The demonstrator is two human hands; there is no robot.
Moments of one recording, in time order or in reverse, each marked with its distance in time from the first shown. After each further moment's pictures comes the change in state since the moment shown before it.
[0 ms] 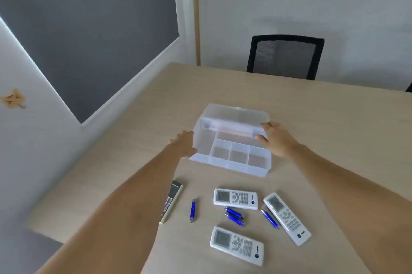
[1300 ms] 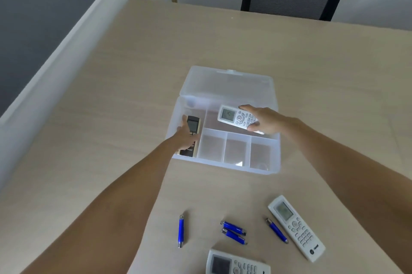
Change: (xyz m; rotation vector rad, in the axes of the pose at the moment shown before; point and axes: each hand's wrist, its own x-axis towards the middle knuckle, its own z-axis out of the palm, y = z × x) left_hand 0.180 0.002 0.087 -0.669 -0.373 -0.108; right_hand 0.157 0.054 0.081 0.154 -0.503 0.069
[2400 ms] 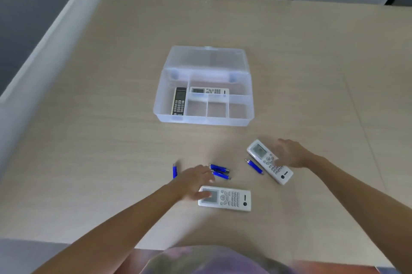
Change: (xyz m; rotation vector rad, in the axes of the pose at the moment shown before) left_hand -0.195 -0.094 0.150 0.787 -0.245 0.712; right_hand -0.216 0.090 0.156 0.097 -0.052 0.320
